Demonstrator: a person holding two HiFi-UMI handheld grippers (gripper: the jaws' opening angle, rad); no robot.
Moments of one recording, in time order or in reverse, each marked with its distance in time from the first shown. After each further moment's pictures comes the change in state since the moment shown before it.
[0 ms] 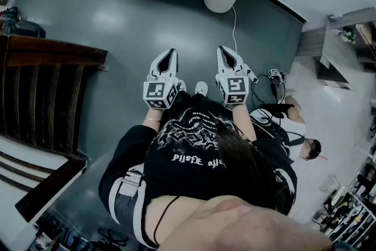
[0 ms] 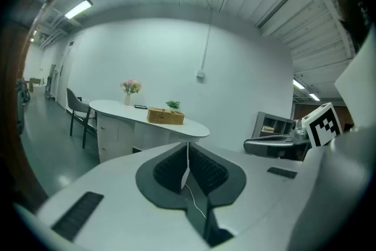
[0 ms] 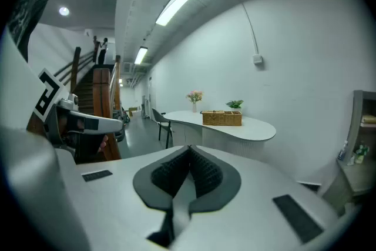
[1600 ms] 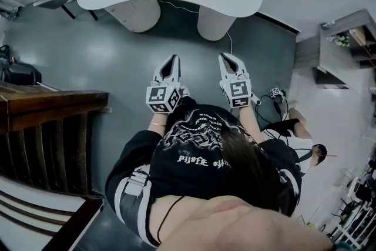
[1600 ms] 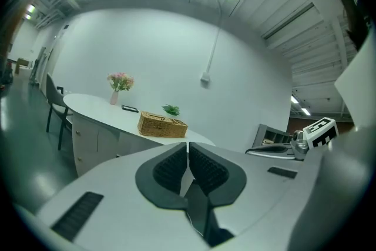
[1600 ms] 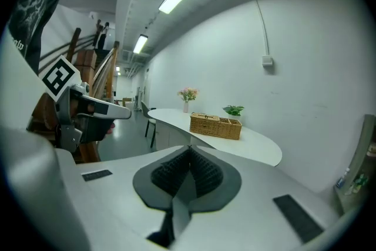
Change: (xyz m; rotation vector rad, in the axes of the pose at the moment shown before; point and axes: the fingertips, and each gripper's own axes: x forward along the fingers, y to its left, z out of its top) left arm 0.189 0.114 0.073 -0.081 -0.047 -0.132; right arm 0.187 -0.062 0.062 -0.120 0.021 -0.066
